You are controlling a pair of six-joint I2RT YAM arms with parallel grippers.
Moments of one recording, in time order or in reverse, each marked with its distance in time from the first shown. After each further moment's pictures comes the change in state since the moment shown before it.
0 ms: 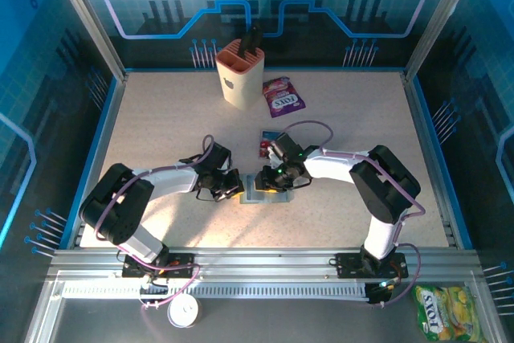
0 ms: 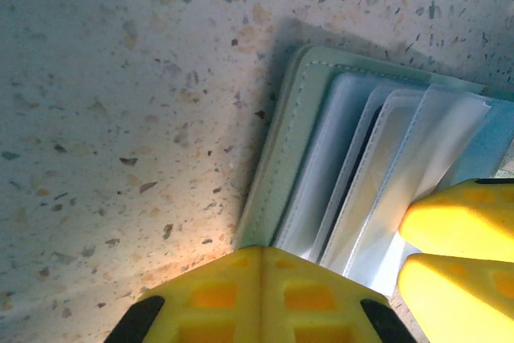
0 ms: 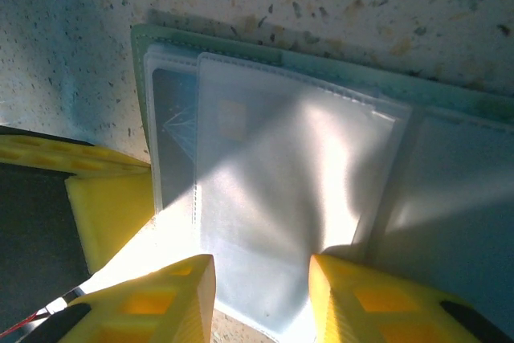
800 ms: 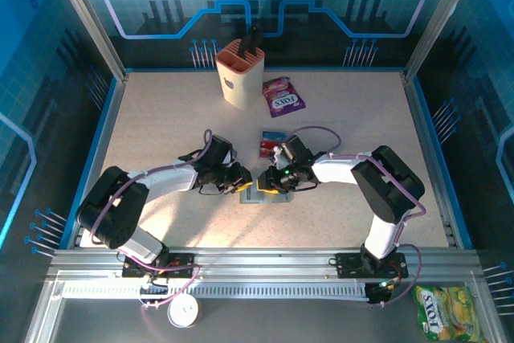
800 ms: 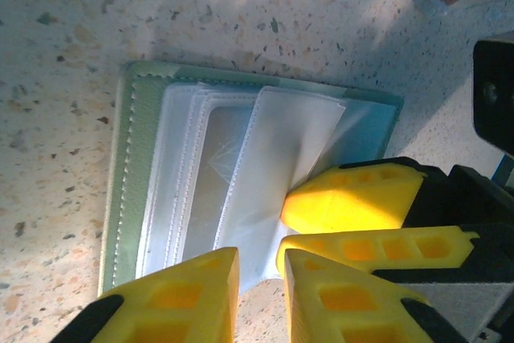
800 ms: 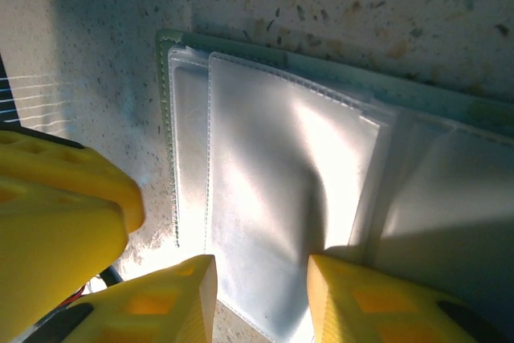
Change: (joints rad) left arm -0.014 -0.025 0.045 0.054 0.068 -0.081; right arm -0.058 -0.017 -0.131 0.223 -0.134 0.032
